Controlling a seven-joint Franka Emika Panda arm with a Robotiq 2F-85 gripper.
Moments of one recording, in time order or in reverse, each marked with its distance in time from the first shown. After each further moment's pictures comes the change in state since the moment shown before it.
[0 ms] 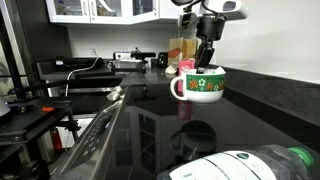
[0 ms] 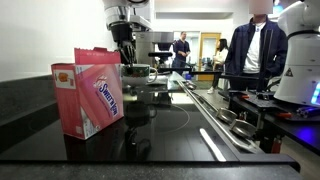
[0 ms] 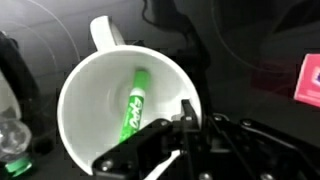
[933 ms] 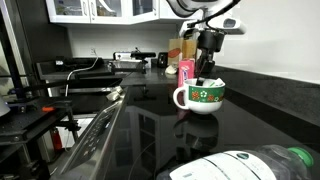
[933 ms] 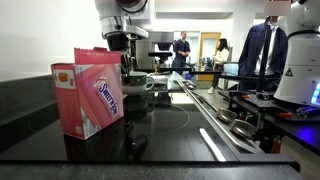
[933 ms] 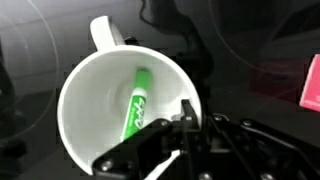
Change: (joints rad) arm 0.005 0.096 0.014 0.078 0.000 0.000 -0.021
